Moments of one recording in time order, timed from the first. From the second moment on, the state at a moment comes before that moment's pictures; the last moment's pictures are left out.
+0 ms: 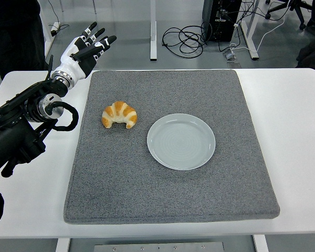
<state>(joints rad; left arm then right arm) -1.04 0.13 -0.62 -0.51 0.05 -0.15 -0.23 -0.13 0.00 0.02 0.15 -0.08 -0.06 0.22</state>
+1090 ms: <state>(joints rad) -1.04 0.32 -0.49 -0.84 0.08 -0.06 -0.24 -0.13 0.00 0.02 0.15 -0.08 -0.06 0.22</state>
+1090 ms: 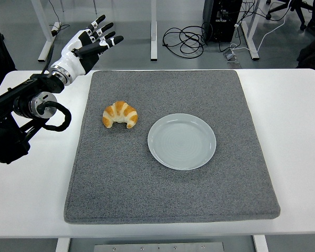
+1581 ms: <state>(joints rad) -1.05 0.53 -0.40 -1.10 0.48 -0.01 -0.23 -0.13 0.00 0.02 0.15 -0.08 -0.06 0.22</state>
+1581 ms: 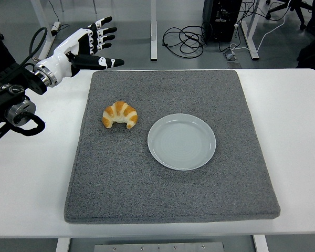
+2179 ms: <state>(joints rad) -1.09 0.67 -0.23 -1.24 0.86 0.01 -0.24 -0.13 0.00 0.02 0.15 -0.08 -0.06 0.22</state>
